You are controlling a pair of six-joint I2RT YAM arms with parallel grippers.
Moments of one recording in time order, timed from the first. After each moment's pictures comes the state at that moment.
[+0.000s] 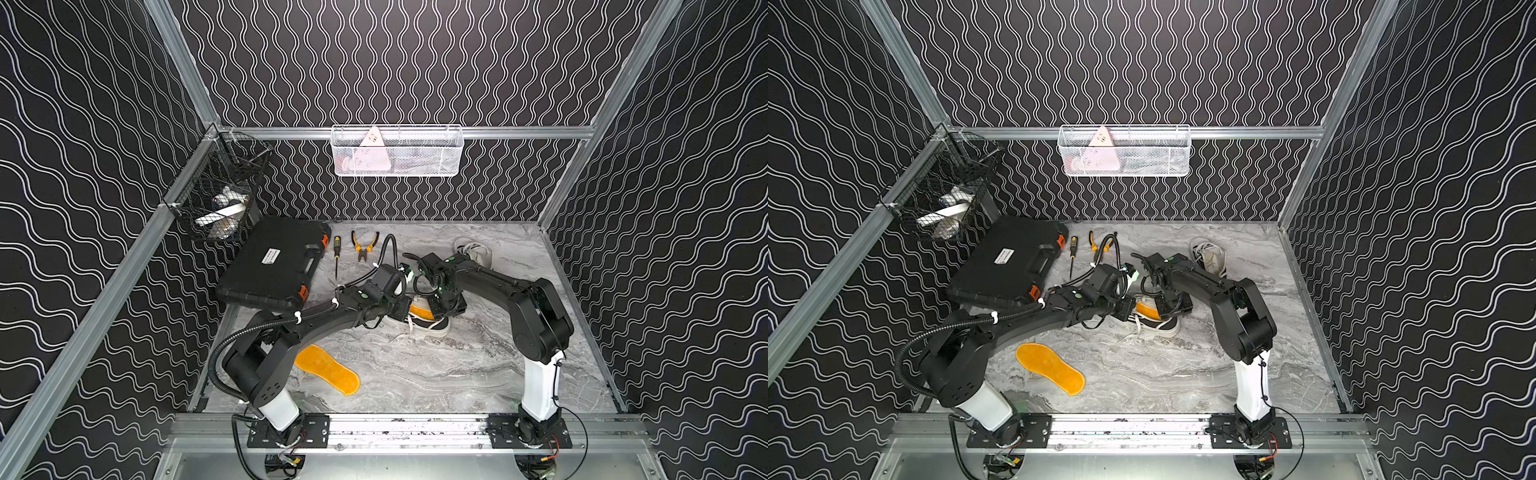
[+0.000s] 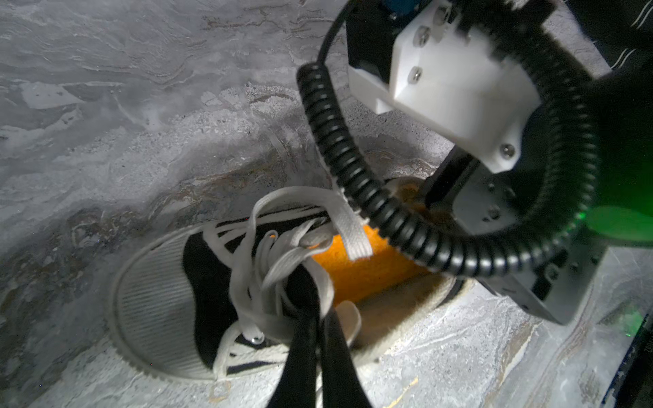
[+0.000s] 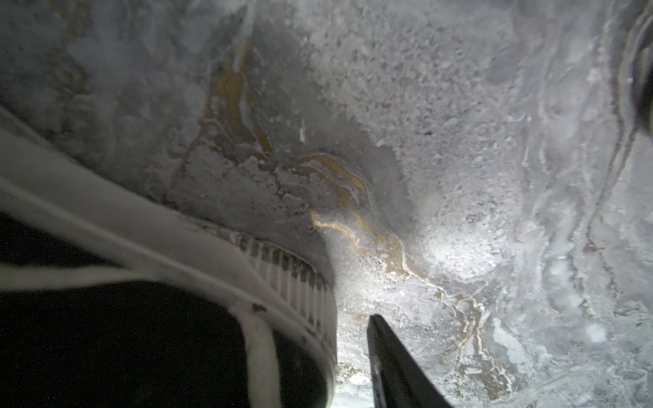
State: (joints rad) left arm -0.65 1.65 1.06 -0.26 0.10 -0.26; right arm 0.59 2.01 1.47 -1.10 0.12 0.32
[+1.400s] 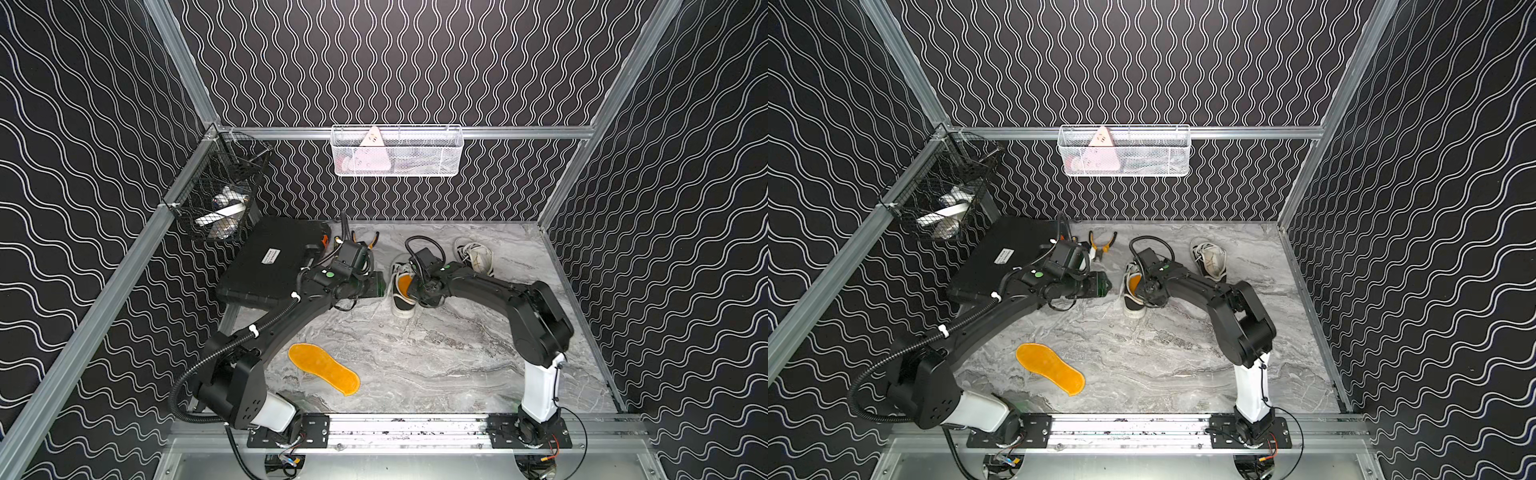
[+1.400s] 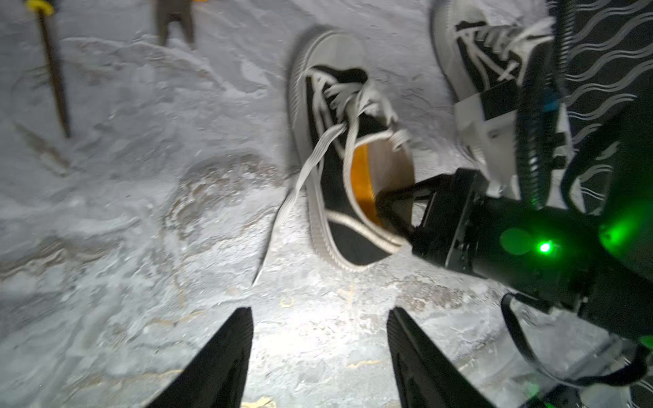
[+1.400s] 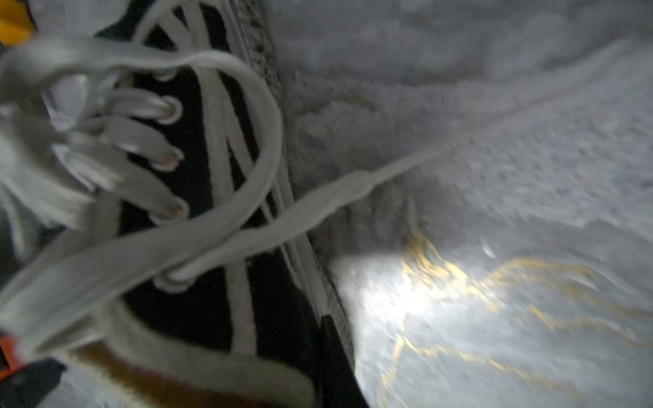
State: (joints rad) left arm -0.43 1.47 1.16 -0.61 0.09 -0.52; right arm 0.64 2.03 1.45 -0.54 0.06 1.07
